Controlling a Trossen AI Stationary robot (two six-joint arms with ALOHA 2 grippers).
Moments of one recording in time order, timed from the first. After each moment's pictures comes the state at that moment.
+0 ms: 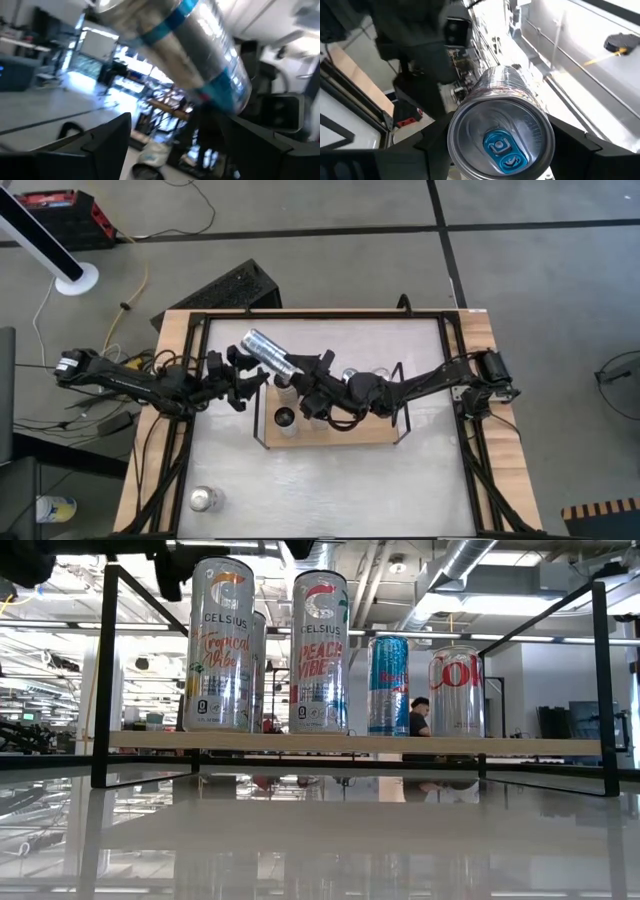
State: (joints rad) left arm -0.15 0.83 0.34 0.92 -0.48 -0.19; right arm 0.18 1.82 1.33 0.80 0.62 -1.42
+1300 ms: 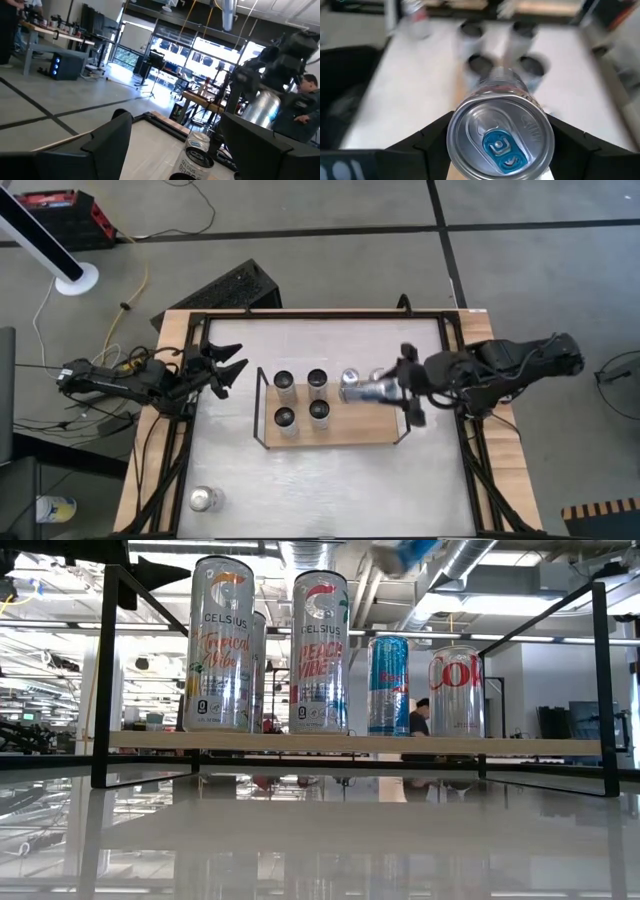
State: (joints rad) left arm -0.15 0.42 0.34 0.40 -0.66 -0.19; right arm 0.25 1.13 1.33 -0.81 0.24 0.10
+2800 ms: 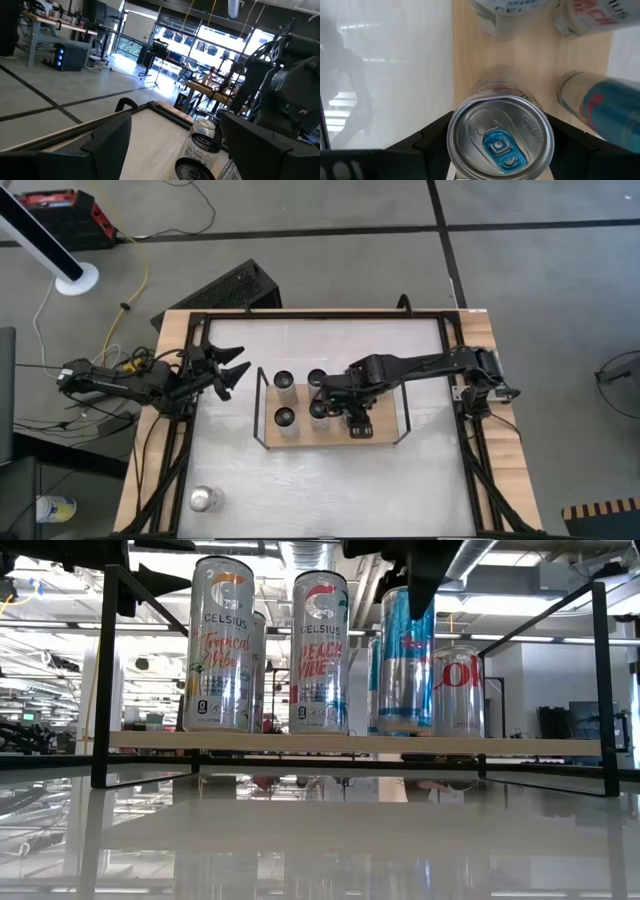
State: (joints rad) left arm -0.15 0.42 0.34 0.32 -0.66 -0.22; right arm 0.11 1.87 1.81 -1.33 -0.06 0.08
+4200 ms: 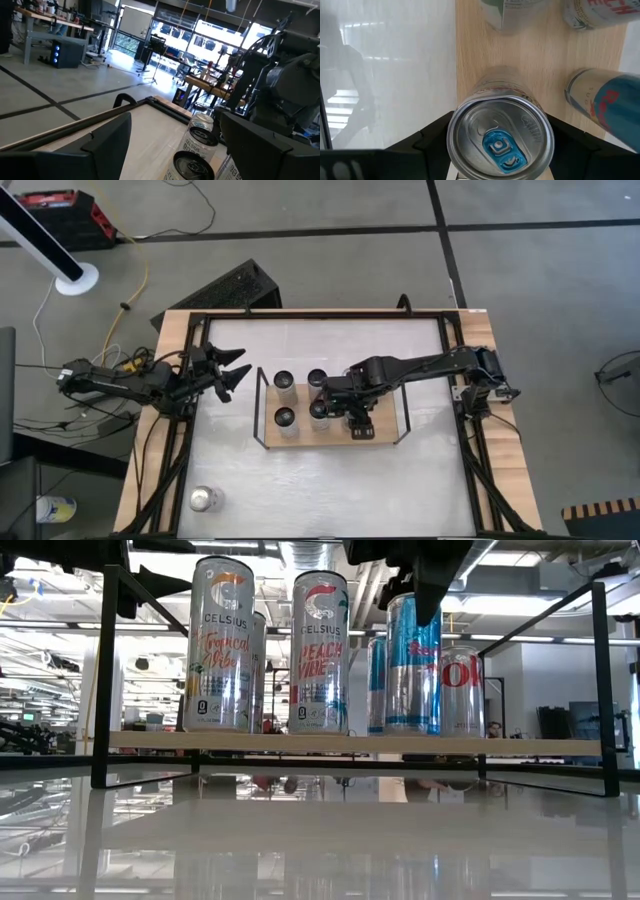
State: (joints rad) left arm -0.15 0.42 0.34 0.30 -0.64 -0.23; right arm 0.11 1.87 1.75 -1.27 -0.09 0.08
